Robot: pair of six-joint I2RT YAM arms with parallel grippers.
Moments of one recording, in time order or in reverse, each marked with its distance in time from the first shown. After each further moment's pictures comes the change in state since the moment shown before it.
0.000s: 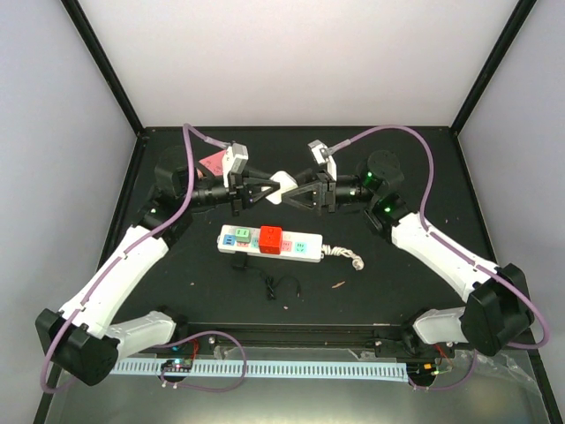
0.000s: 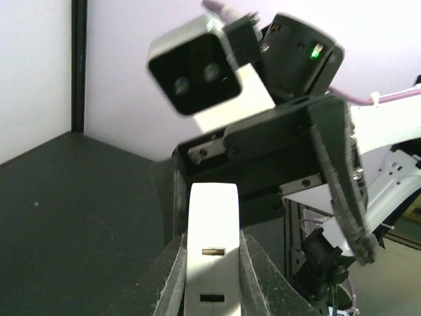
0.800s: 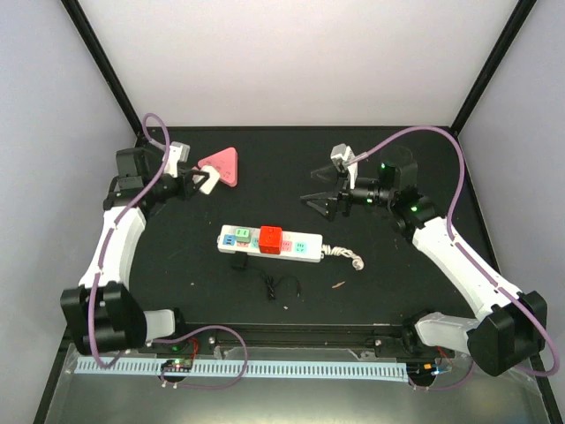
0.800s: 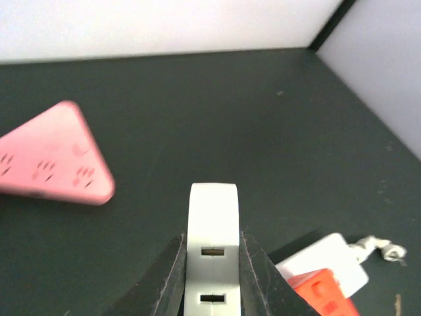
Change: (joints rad) left arm 0.539 0.126 -0.046 -0.341 -0.126 0.254; right arm -0.149 -0.106 0.041 -0.610 0.200 -0.779
